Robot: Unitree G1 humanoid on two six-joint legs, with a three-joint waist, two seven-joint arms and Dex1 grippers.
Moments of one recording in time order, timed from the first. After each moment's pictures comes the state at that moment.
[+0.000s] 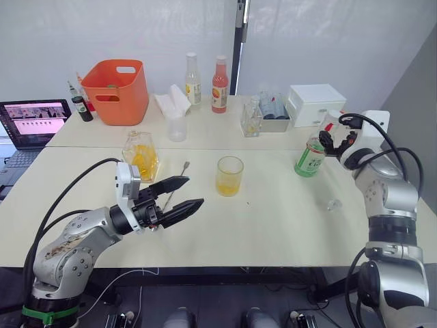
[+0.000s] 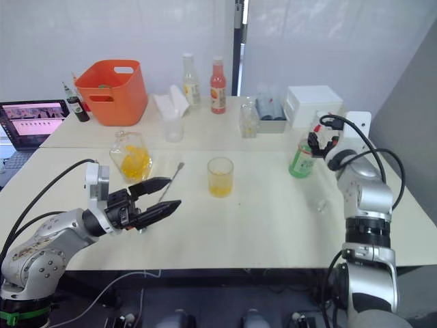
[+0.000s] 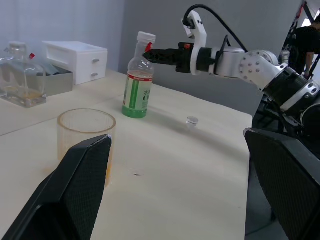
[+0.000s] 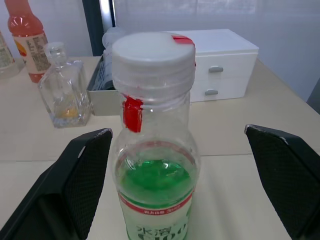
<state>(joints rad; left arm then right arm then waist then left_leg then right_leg) -0.19 0.60 0.20 -0.43 -0.87 0.61 -0.84 -0.81 -0.53 -0.28 0.41 0.28 0.46 0.21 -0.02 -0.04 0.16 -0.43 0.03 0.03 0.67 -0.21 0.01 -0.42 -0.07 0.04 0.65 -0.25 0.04</state>
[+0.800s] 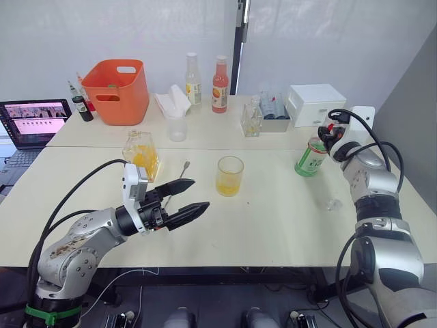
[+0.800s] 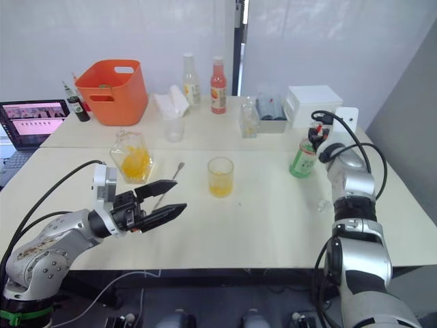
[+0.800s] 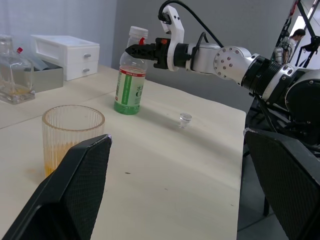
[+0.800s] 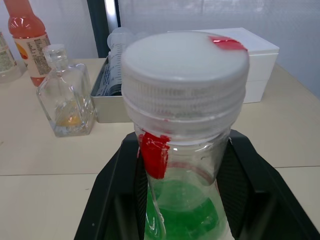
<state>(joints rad) -0.20 0.59 0.18 -0.45 -0.87 0.61 -0.83 -0.98 -0.51 -0.25 0.77 0.23 0.25 0.26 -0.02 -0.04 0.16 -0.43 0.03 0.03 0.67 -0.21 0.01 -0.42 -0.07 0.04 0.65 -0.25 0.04</state>
